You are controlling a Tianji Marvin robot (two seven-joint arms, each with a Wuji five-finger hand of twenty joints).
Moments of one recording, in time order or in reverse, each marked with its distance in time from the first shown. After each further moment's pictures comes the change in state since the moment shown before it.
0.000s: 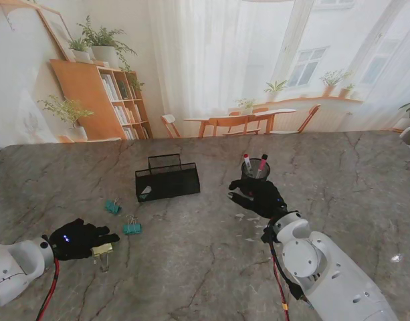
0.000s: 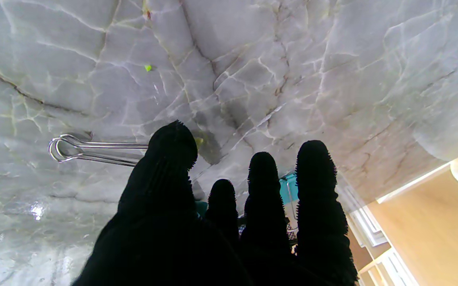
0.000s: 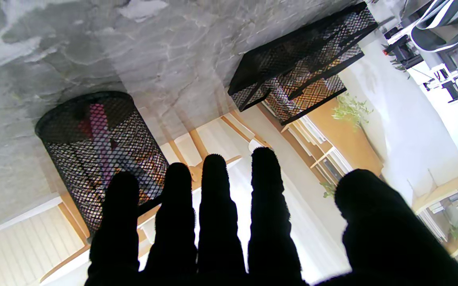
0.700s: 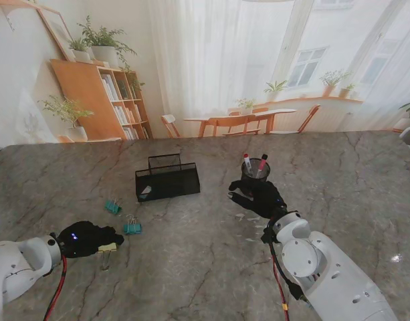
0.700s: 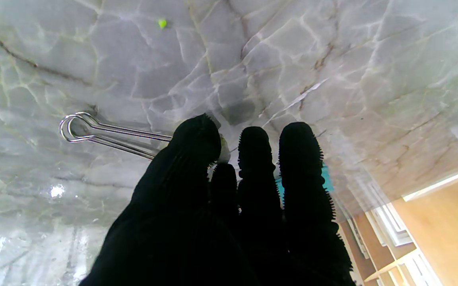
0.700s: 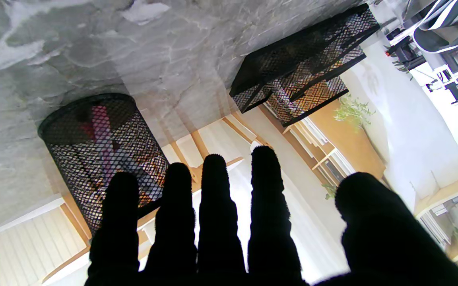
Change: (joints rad) left arm -0.065 0.013 0.075 0.072 -0.058 -0.013 0.042; right arm -0.001 0.000 -0.001 -0.003 -0.001 0.011 0.005; left_hand 0.072 -0.125 0.139 0.000 -0.015 -0.024 0.404 0.487 0.048 0.015 0.237 0.241 0.202 -0.053 0.170 0.444 0.200 -0.150 0.188 0.015; right_hand 0.001 0.025 -0.027 0.000 0.012 0.000 0.002 0.000 0.000 0.000 0.000 0.000 0.000 0.000 0.000 0.000 0.000 0.000 0.008 0.000
